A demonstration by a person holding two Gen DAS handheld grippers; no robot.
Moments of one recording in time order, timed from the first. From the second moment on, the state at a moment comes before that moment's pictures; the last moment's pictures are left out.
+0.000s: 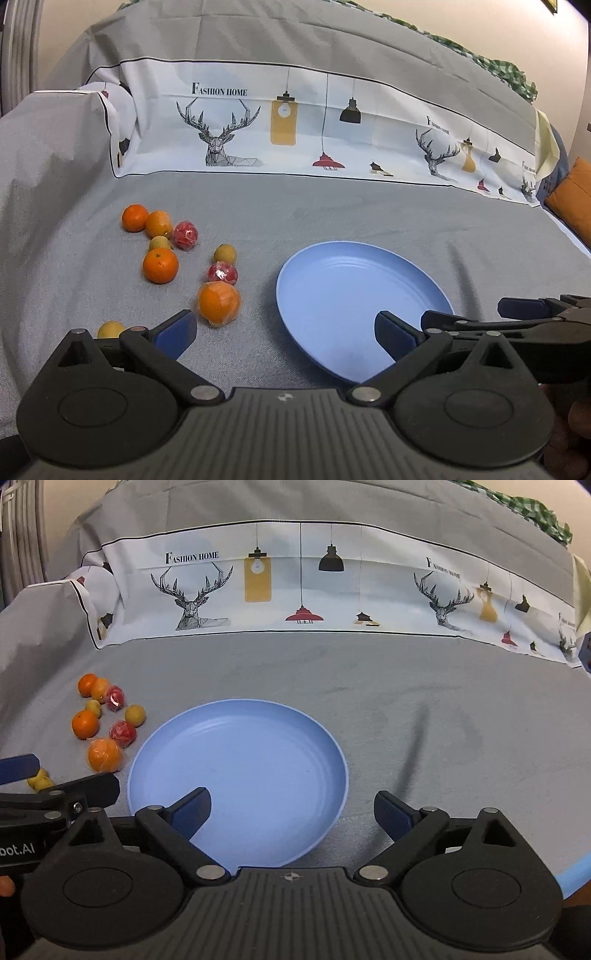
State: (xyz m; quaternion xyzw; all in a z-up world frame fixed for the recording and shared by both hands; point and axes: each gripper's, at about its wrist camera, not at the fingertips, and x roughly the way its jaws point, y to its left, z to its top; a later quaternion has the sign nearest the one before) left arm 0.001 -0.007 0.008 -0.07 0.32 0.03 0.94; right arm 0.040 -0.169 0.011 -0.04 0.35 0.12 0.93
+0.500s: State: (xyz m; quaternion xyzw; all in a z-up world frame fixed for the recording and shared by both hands) left arm -0.002 -0.015 0.010 -0.05 0.31 0.02 0.95; right arm 0.037 -0.168 0.016 -0.03 0.33 0.10 0.94
